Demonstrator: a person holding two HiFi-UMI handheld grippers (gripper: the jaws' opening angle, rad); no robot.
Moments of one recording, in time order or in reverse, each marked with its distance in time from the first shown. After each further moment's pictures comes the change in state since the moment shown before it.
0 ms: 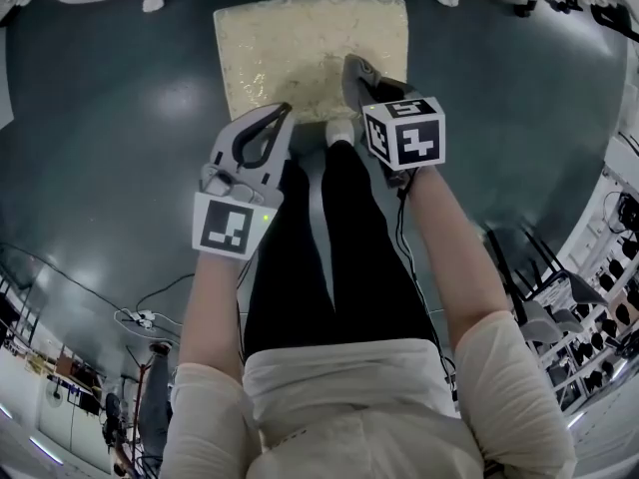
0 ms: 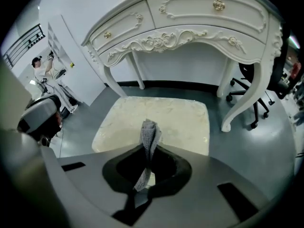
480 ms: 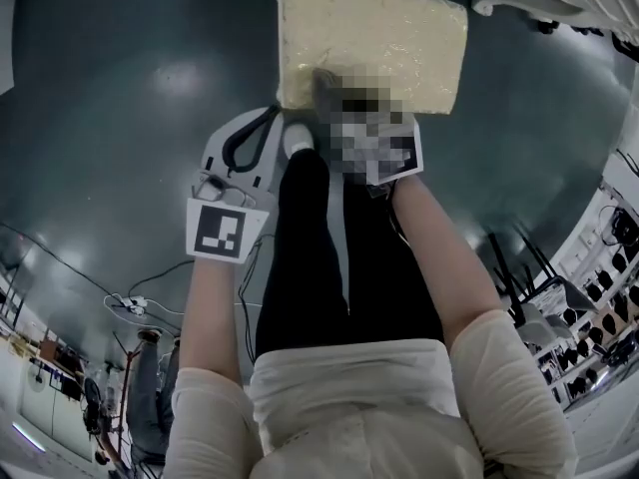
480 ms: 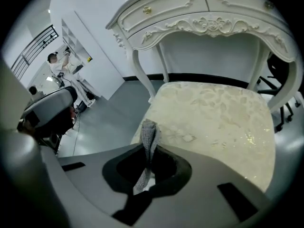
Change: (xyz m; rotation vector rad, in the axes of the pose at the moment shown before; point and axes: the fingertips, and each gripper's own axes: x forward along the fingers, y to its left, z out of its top) left arm -0.089 0.069 -0.052 -0.049 0.032 0.096; right arm 0.058 0.153 -0.016 -0.081 0.040 0.176
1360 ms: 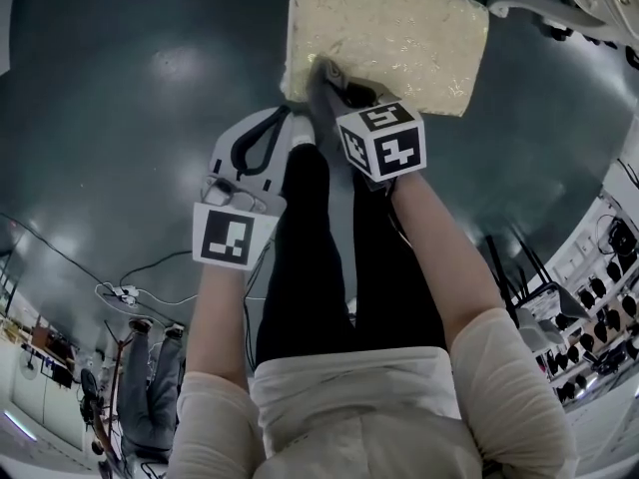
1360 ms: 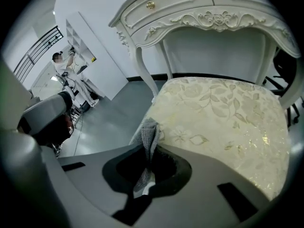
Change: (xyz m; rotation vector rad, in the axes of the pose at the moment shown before) left arm 0.004 -0.003 -0.028 -0.098 -0.009 0.041; right arm 0.034 0.006 -0.003 -0.028 -0.019 0.043
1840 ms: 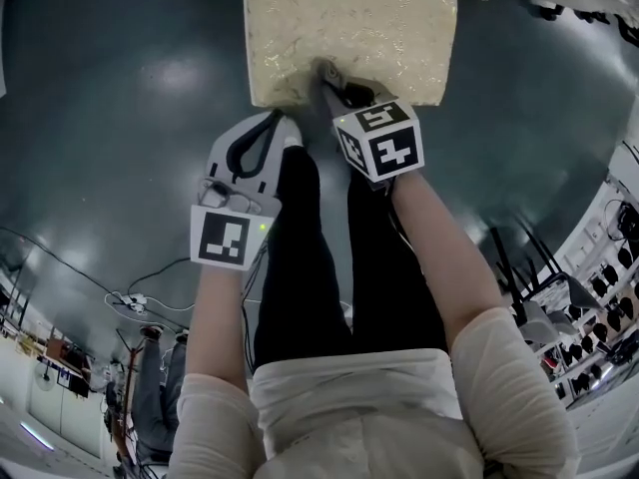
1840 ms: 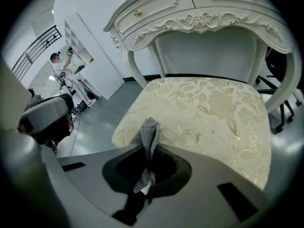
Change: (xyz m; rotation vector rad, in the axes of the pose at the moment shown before) left arm 0.031 -0.038 -0.003 0.026 0.032 -0.043; right arm -0.028 -0.046 -0.018 0.008 -0.002 -0.035
